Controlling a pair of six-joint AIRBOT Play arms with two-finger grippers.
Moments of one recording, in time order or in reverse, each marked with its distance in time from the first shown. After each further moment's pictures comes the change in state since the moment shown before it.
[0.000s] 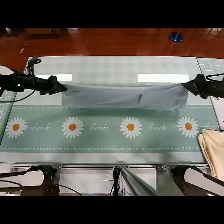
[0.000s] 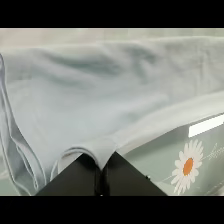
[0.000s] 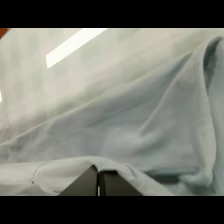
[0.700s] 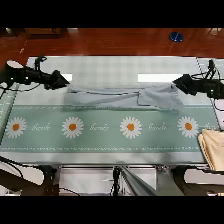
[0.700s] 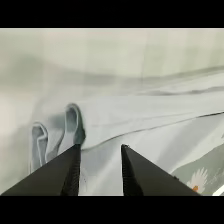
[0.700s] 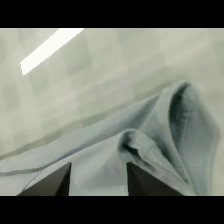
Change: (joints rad) left arm 0.026 -0.265 0.255 -0.010 -0.018 -0.030; right arm 0.073 -0.215 0.094 0.005 -0.160 -0.047
